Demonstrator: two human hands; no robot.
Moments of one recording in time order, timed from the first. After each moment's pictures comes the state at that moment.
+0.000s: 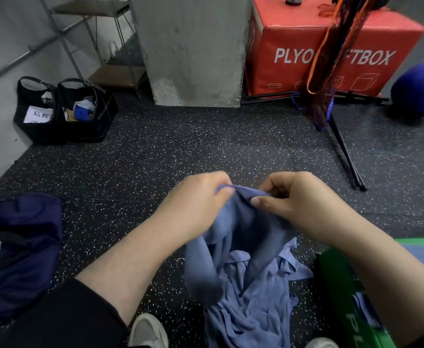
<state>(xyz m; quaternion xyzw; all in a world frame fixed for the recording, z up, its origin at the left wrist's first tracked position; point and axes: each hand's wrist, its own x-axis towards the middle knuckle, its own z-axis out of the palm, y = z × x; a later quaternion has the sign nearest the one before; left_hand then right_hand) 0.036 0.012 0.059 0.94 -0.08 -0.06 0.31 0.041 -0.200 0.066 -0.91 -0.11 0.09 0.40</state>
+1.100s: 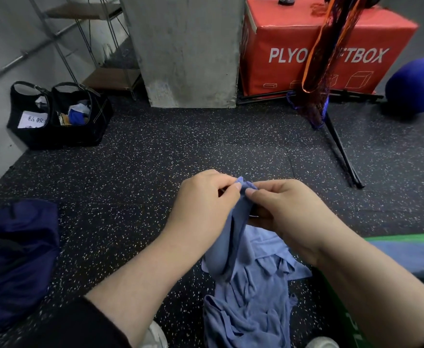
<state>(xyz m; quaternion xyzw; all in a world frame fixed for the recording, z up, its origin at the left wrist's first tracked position) 0.023 -0.016 0.056 0.89 -0.06 0.08 0.45 0.024 -0.174 0.060 -0.69 0.04 0.17 0.70</state>
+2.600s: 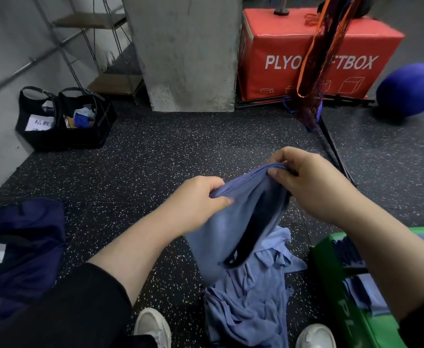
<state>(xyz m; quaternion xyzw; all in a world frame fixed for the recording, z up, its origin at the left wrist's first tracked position) 0.020 0.015 0.055 0.92 -0.11 -0.10 0.37 0.024 -0.216 0.091 -0.93 -0.09 -0.01 0.35</state>
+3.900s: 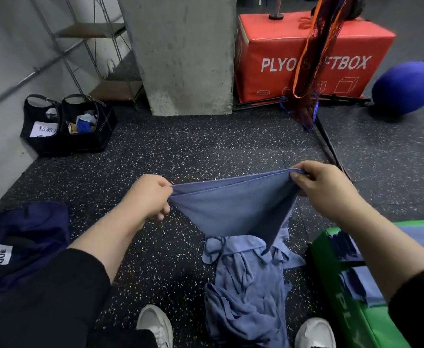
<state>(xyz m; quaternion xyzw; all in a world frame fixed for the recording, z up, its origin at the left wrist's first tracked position) 0.018 0.066 0.048 0.90 0.17 -0.10 0.39 0.018 -0.267 0.054 -0.92 0.00 -0.03 0.40</state>
